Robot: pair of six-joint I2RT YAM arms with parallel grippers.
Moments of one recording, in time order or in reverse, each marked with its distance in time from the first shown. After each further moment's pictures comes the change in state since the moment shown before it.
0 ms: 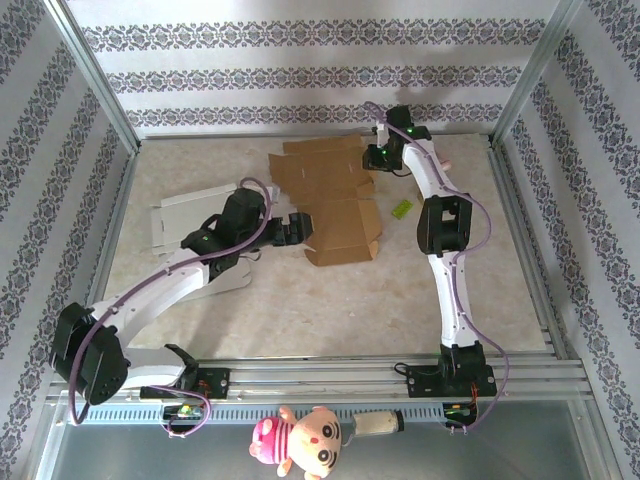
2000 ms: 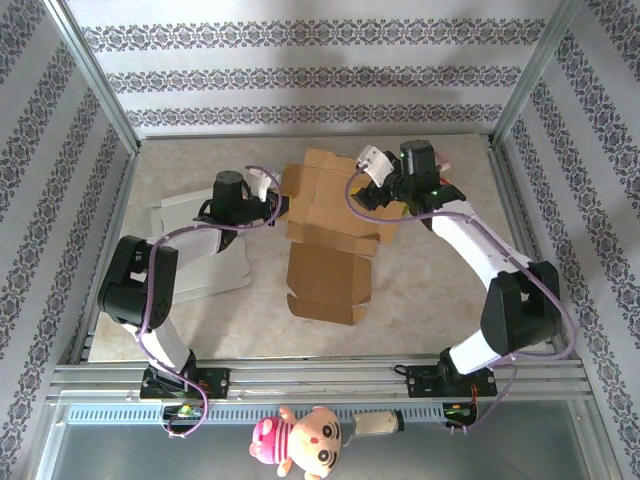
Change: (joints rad) left arm 0.267 0.431 -0.034 0.690 0.491 0.554; right arm 0.143 -1.104 -1.320 0.691 -0.019 -0.746
